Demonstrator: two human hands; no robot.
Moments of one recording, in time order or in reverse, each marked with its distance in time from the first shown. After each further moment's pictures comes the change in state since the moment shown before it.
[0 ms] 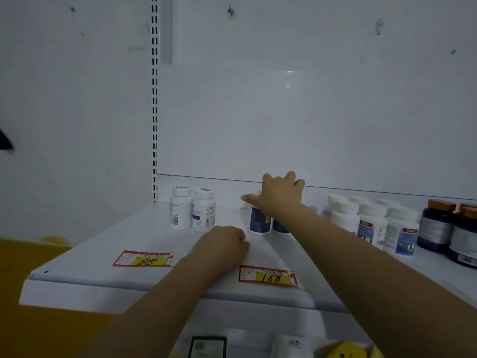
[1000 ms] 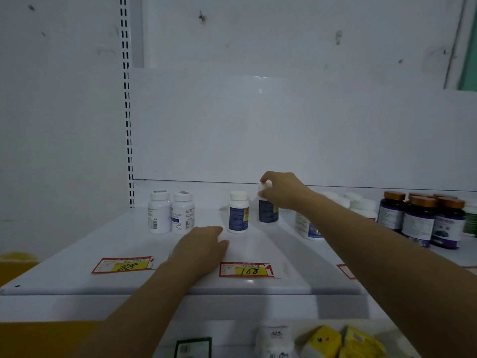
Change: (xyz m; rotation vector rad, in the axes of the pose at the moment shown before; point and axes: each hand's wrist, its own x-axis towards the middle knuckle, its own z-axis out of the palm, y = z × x) left_hand -0.011 0.000 -0.002 0.033 0.027 0.015; right_hand -0.027 0.054 -0.046 0.376 -0.163 0.006
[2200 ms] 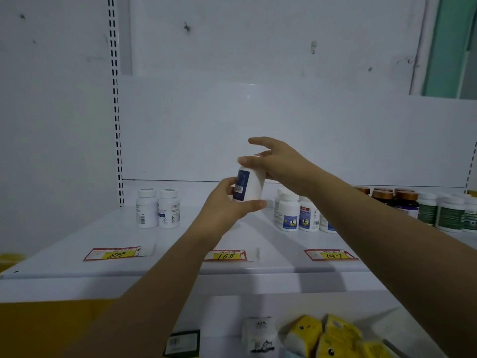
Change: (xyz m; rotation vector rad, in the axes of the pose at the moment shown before) left_hand -0.024 0.088 -0.033 -1.080 0.126 0.085; right_hand -0.058 -0.010 -0.058 0.700 0.035 -0.140
